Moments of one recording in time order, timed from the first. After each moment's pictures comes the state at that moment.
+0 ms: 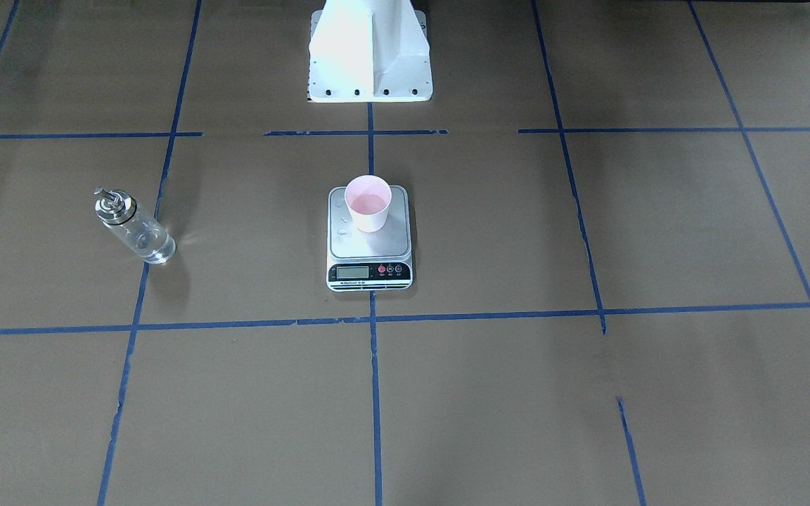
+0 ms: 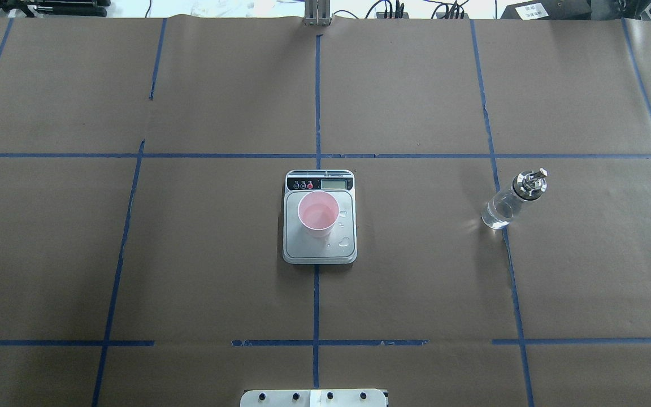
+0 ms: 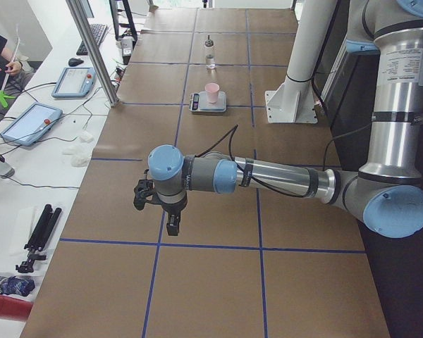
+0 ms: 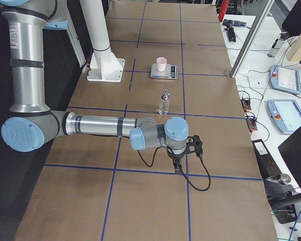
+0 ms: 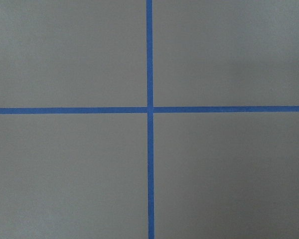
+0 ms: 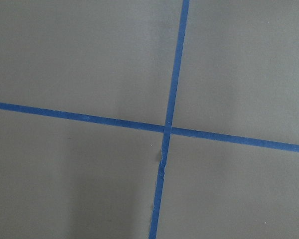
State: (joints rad) left arm -1.57 -1.58 -1.70 -1.50 -2.38 -0.04; right arm 1.55 -1.60 1.58 -1.37 2.36 0.02
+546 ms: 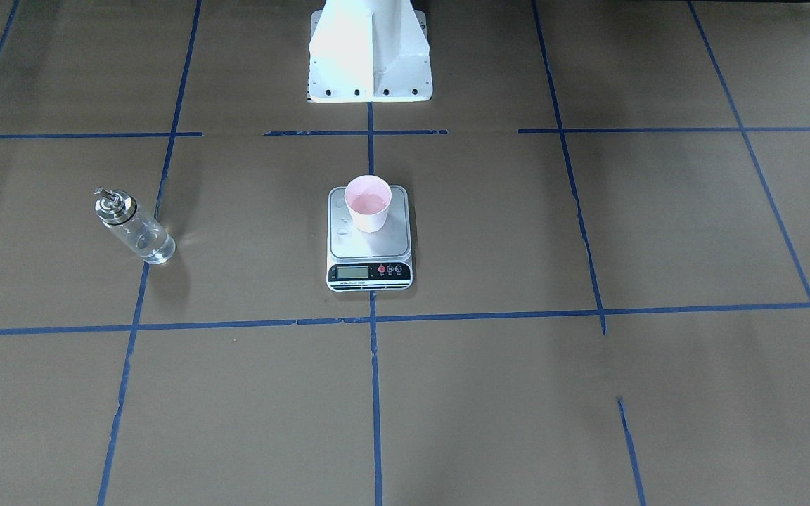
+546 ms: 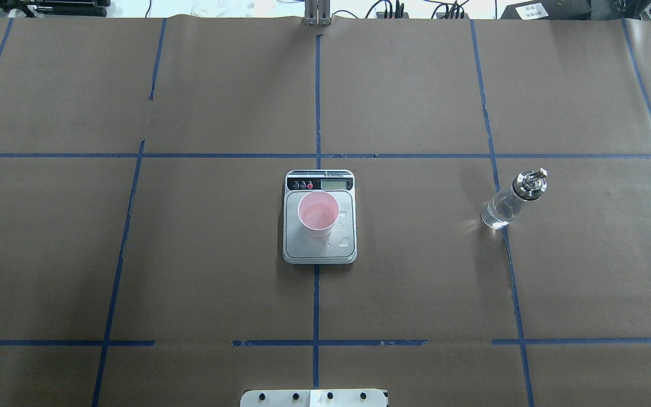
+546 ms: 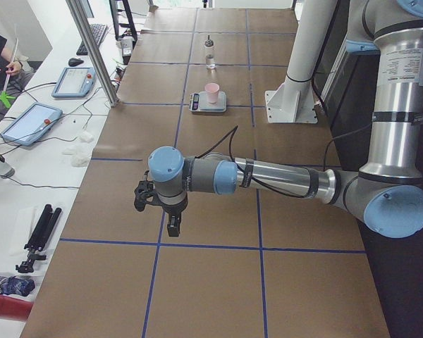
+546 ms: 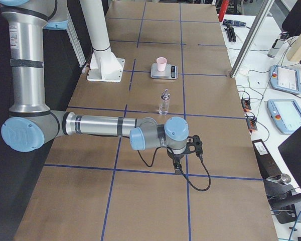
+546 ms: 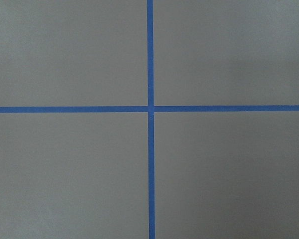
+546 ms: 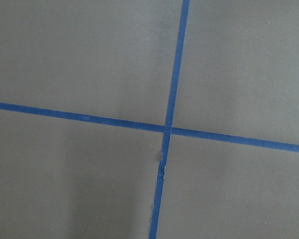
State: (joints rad) left arm -1.57 -1.58 -1.69 -1.50 -2.38 -0.03; right arm 1.55 -1.60 1.58 -1.37 2.36 0.02
